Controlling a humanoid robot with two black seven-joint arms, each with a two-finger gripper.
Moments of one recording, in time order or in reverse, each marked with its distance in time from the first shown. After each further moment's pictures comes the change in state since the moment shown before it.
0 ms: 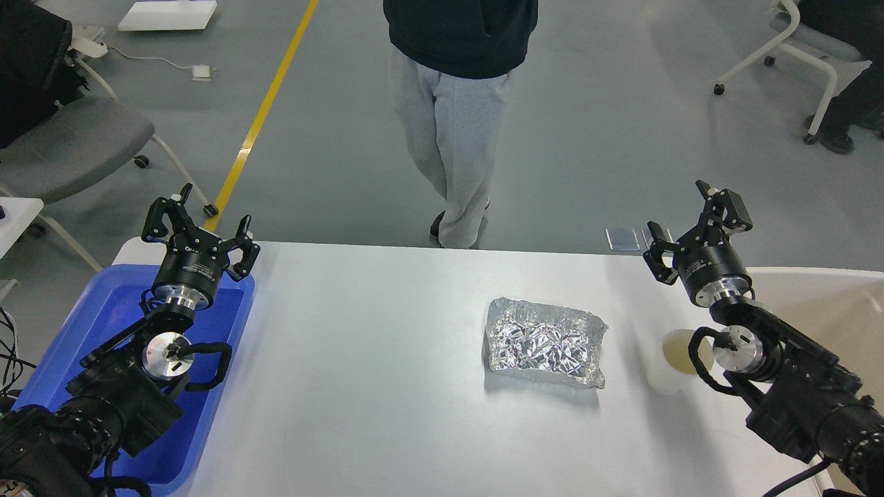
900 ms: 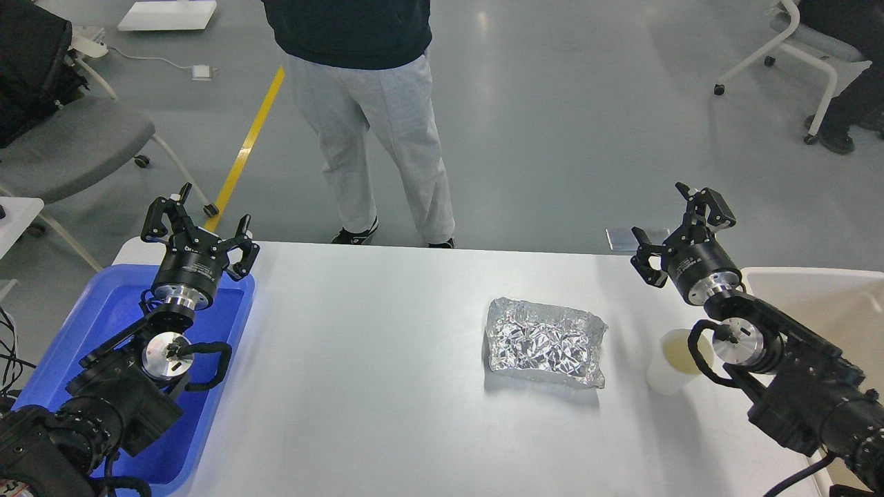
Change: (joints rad) left arm 0.000 0.000 -0.003 0.000 -0.001 0.000 -0.001; right arm 0.011 -0.025 -0.017 0.055 0.010 -0.005 -0.134
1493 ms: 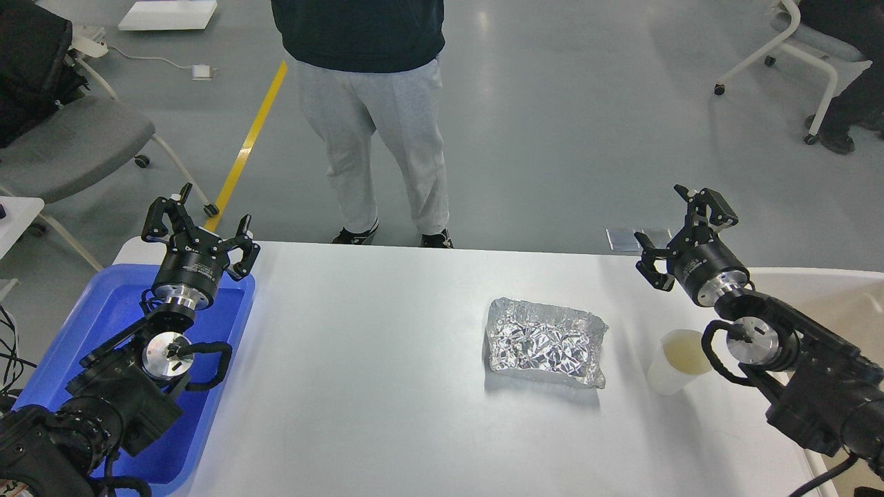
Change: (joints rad) left arm 0.000 0.000 0.000 -0.001 0.001 0.000 0.001; right arm -0.003 -0.063 -0.028 0.057 -0.018 -0.003 -0.041
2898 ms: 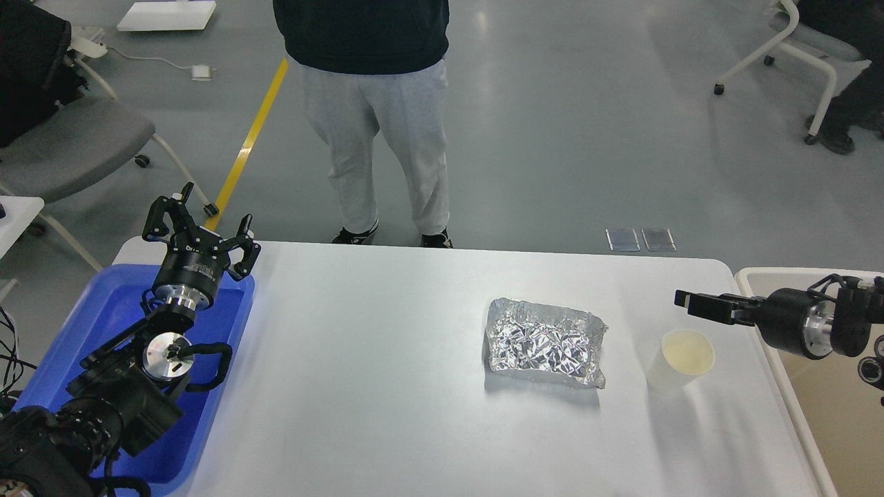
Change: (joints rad) left arm 0.000 0.000 0.003 0.000 0.000 -0.002 0.001; right arm 0.188 -0.517 -0.695 0.430 -1.224 -0.225 -0.016
